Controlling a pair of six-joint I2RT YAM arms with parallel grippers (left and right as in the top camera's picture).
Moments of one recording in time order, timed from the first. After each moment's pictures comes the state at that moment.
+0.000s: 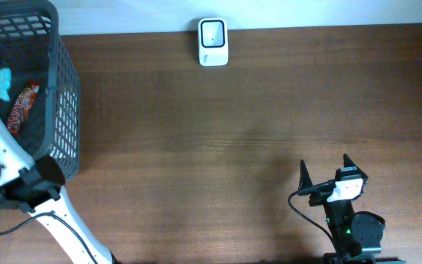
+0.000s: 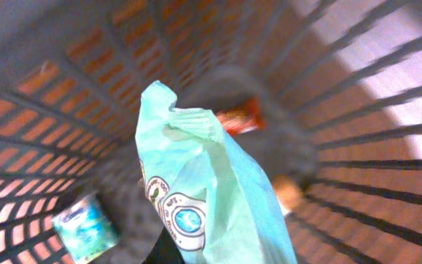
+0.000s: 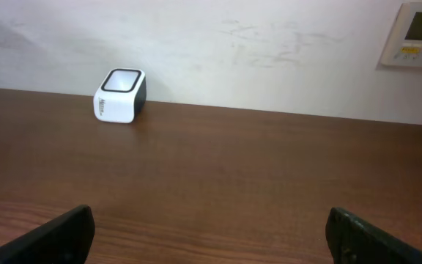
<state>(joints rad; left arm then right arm) 0.47 2.37 3.01 -1.62 -0.16 -0.44 -0.01 0.01 0.01 -0.07 -0.10 -0.05</state>
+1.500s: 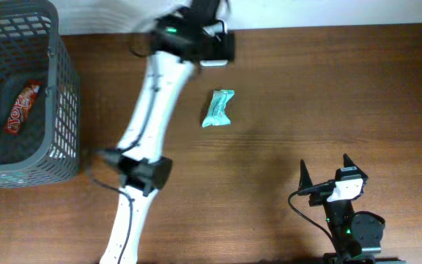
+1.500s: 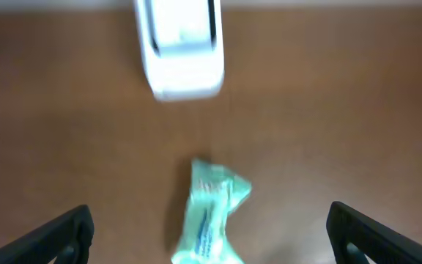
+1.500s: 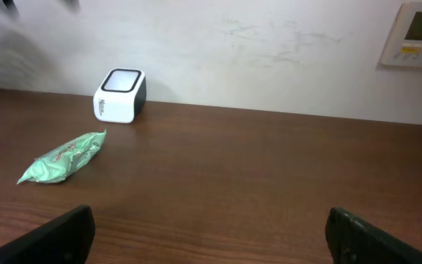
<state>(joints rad) -0.43 2.50 3.02 -1.43 -0.05 -0.35 -0.01 0.01 0.01 -0.07 -0.10 -0.05</state>
